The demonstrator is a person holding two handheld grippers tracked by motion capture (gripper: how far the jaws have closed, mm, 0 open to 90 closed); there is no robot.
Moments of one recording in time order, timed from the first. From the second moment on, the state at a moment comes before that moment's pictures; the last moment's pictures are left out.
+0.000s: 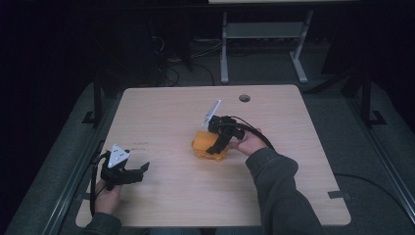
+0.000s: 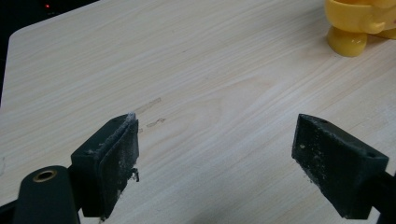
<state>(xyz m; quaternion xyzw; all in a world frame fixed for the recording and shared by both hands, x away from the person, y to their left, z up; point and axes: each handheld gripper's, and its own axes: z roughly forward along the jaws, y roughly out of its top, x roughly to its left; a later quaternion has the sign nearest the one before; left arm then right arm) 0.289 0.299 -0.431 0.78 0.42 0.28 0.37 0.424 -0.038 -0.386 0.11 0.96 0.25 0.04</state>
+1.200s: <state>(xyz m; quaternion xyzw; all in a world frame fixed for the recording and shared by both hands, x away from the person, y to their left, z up) 0.289 0.297 -0.432 0.79 0.41 0.28 0.37 0.409 -0.078 -0.358 0.13 0.95 0.28 0.07</state>
